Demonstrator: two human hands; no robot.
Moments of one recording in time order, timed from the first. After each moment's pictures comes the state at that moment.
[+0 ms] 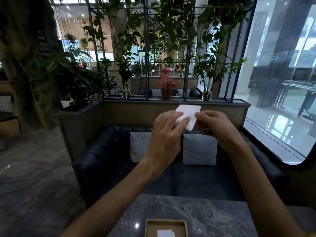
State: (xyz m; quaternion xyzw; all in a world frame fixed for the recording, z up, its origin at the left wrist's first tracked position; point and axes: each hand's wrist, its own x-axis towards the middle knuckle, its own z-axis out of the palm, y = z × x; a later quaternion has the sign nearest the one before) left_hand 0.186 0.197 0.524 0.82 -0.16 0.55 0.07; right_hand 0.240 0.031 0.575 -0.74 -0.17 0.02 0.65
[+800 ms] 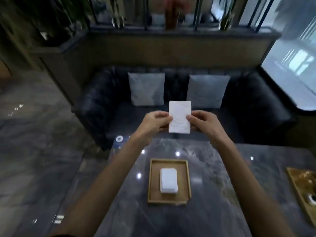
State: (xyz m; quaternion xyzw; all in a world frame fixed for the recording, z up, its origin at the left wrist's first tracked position) left_hand 0.236 0.257 0.386 0.67 0.17 -0.02 0.72; right_hand 0.286 0.068 0.386 -0.76 -0.08 0.13 0.63
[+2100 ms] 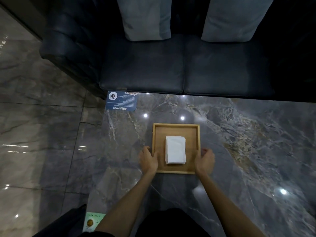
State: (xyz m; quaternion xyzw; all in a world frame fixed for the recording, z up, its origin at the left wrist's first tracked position) left_hand 0.163 0.250 0.000 0.79 0.48 -0.13 0.36; right_hand 0.224 0.054 0.001 -0.88 0.31 0.16 0.33
